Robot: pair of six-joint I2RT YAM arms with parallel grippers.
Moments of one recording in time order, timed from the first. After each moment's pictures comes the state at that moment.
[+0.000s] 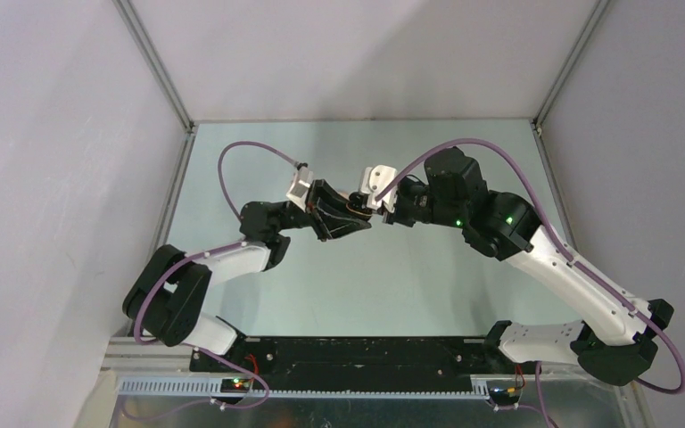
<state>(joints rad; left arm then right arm) -0.55 1.46 0.64 1.46 1.00 -0.73 0.89 1.20 1.47 -0.67 -0.19 -0.62</state>
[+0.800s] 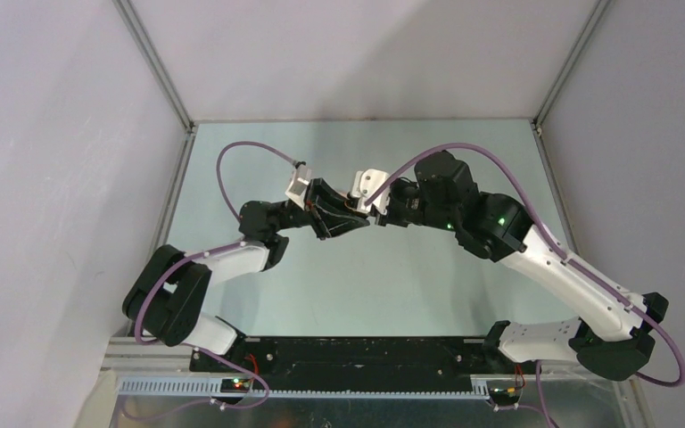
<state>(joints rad) -0.53 1.46 0.63 1.44 0.98 -0.73 0.94 1.22 1.48 -0.66 -0.11 -0.62</state>
